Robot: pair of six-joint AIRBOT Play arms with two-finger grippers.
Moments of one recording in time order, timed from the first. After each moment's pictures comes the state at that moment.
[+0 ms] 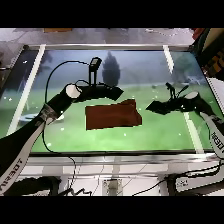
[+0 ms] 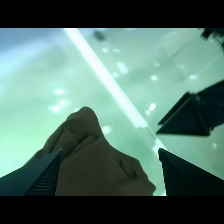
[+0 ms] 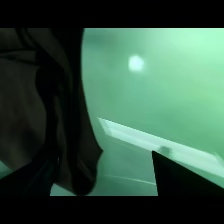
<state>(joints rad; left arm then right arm) -0.49 -1.43 1.29 0.67 -0.58 -0.98 -0.21 -1.59 1.07 -0.73 1.08 0.96</state>
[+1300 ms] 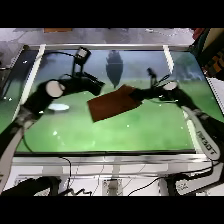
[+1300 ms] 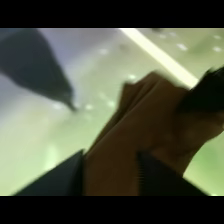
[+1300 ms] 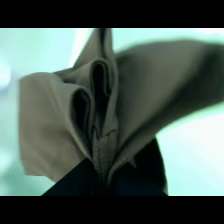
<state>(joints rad) -0.39 -1.25 1.29 1.07 -0.62 -0.95 0.04 -1.61 1.30 -0.65 0.88 1.08</state>
